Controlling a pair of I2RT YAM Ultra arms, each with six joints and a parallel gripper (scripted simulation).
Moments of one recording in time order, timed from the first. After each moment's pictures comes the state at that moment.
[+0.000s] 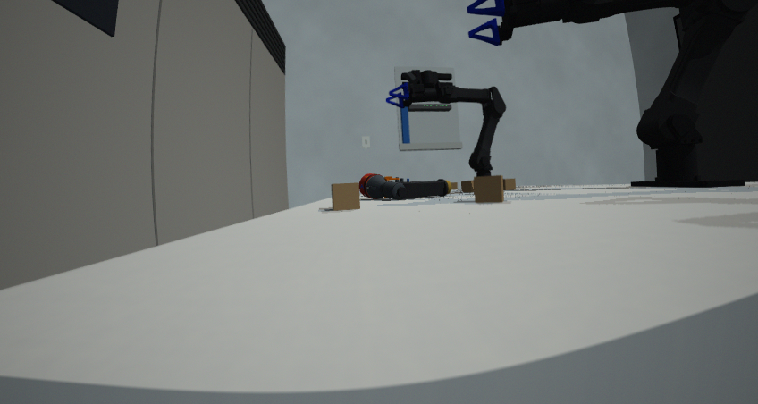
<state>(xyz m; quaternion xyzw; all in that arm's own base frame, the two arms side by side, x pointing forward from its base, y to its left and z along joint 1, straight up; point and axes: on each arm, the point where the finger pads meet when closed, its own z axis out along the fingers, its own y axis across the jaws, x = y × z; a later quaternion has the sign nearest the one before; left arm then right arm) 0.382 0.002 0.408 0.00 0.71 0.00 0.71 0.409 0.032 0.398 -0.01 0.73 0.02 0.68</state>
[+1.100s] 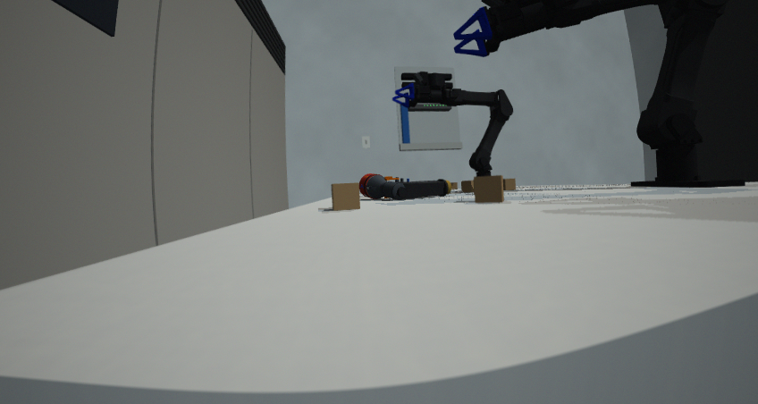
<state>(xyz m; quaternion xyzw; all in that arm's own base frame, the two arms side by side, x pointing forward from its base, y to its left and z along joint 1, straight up) 0.419 0.006 0.360 -0.06 0.77 -0.03 0.64 0.377 0.000 0.415 0.00 0.70 0.00 0.71</state>
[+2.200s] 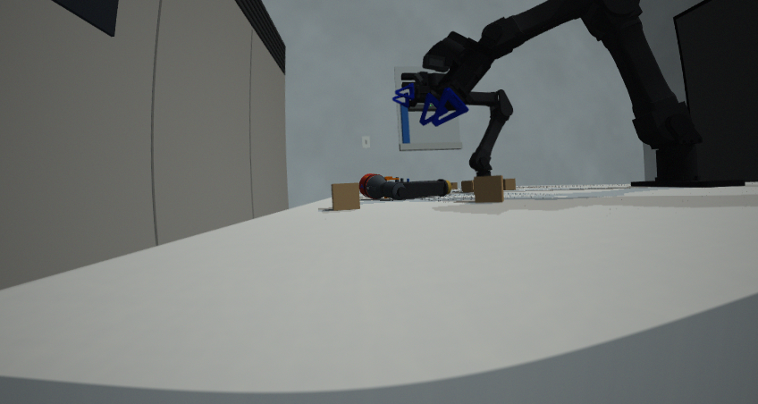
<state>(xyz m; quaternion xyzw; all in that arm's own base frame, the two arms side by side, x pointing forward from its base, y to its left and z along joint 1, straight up) 0.501 0.016 0.174 -0.30 0.88 -0.03 0.37 0.377 0.000 0.415 0.00 0.70 0.00 0.71</state>
